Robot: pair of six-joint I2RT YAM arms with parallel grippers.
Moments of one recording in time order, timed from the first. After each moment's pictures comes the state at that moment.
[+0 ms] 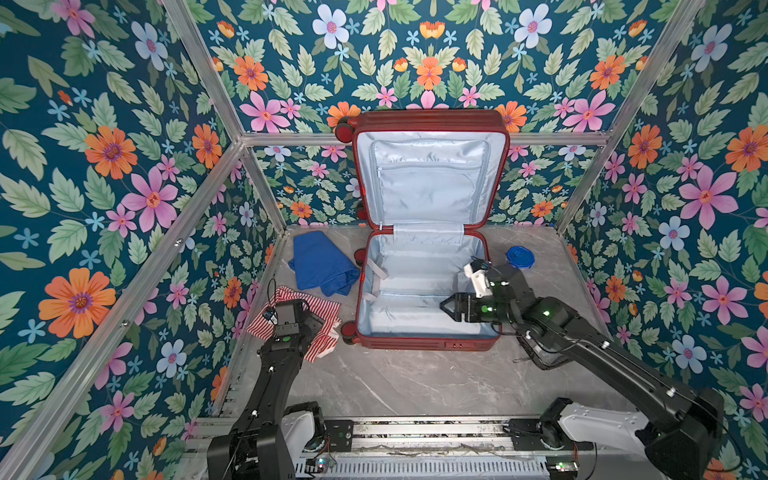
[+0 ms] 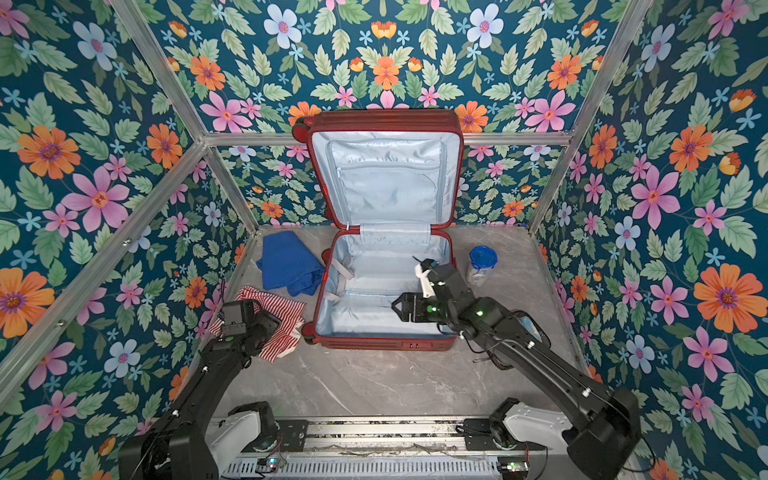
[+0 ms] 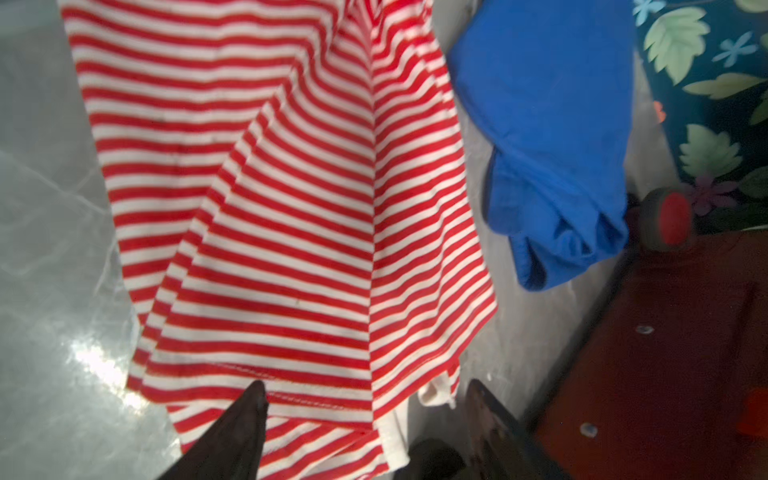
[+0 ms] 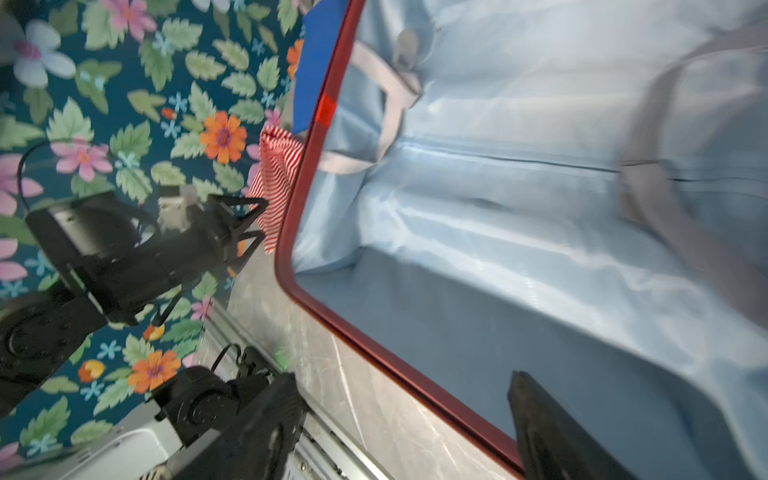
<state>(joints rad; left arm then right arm) 0.11 0.99 0.49 -0.41 -0.04 -0.86 0.73 1.23 1.09 -0.55 -0.23 0.63</state>
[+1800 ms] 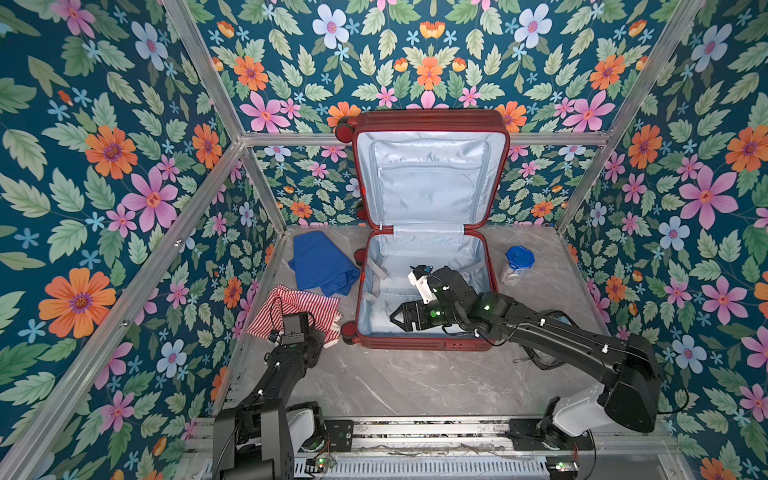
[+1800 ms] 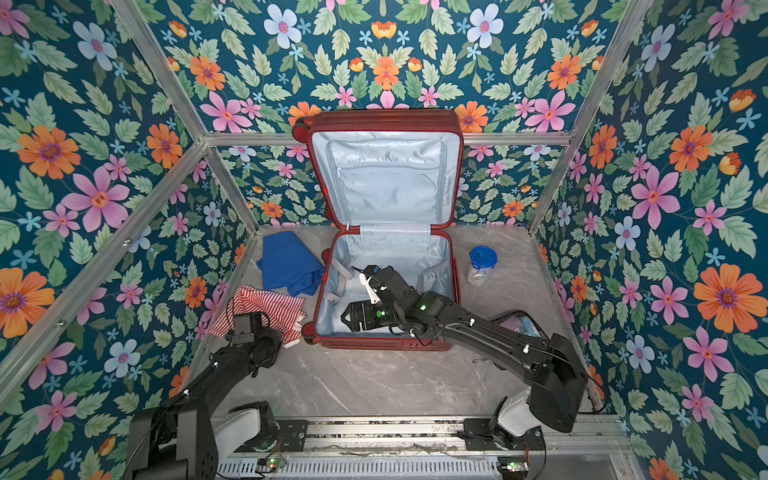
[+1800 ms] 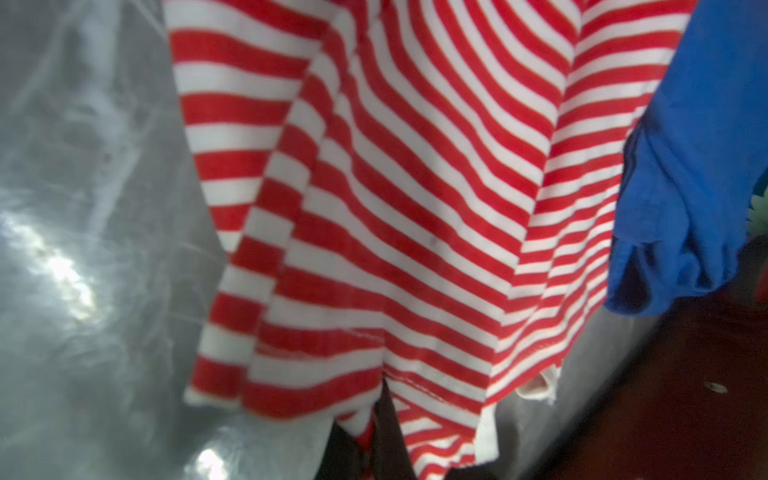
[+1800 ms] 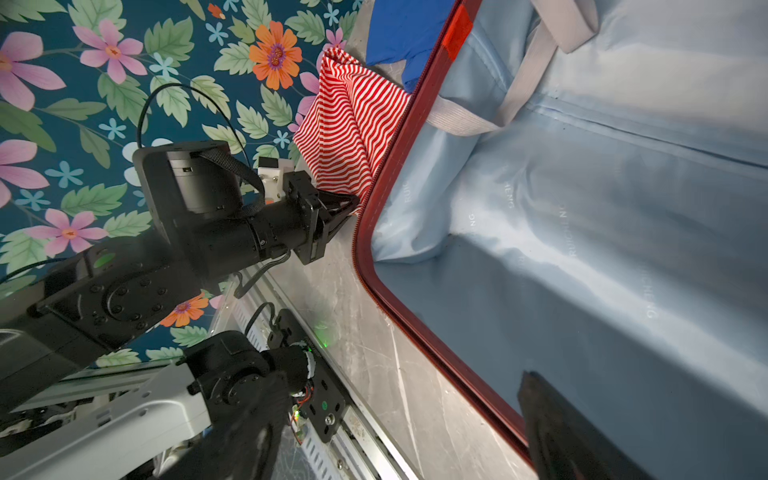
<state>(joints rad) 0.11 1.10 0.39 -0.27 0.04 -1.11 0.92 1.52 1.26 -0.42 -0.24 0.66</state>
